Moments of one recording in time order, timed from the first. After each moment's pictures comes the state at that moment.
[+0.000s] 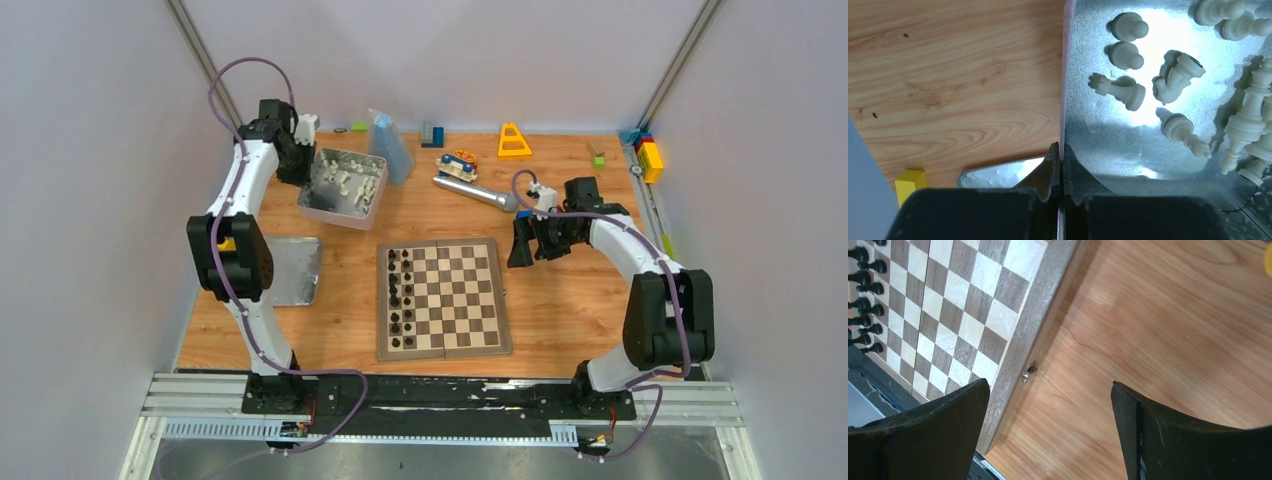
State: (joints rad) left arm 0.04 1.96 1.79 -0.89 0.16 0.18; right arm 0.10 1.53 1.01 -0.65 -0.56 -0.22
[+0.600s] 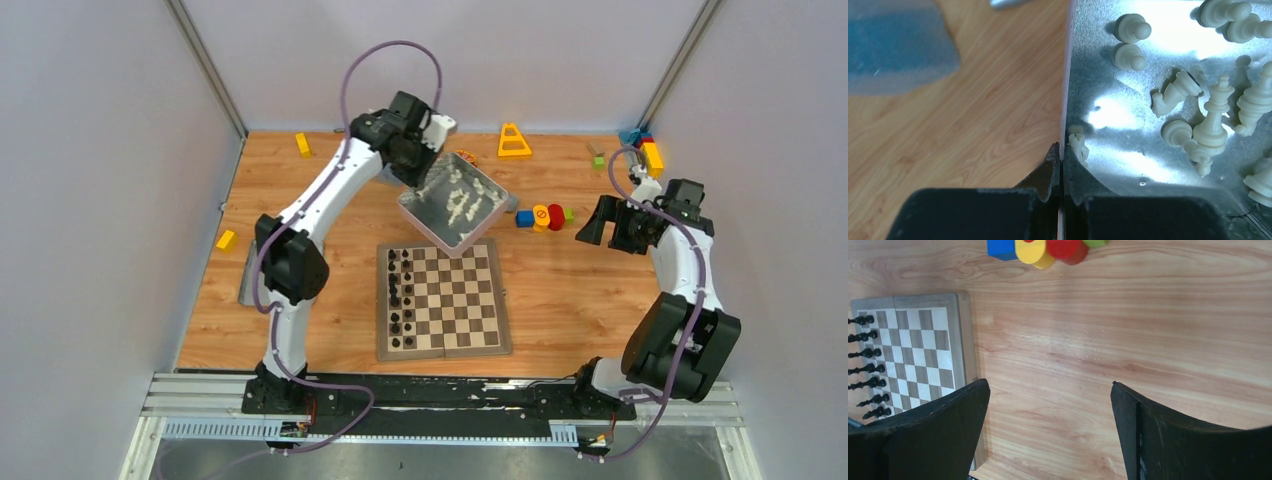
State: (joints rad) left arm -0.51 2.03 2.13 -1.06 0.15 0.16; right arm -0.38 1.40 1.07 -0.69 -0.60 -0.16
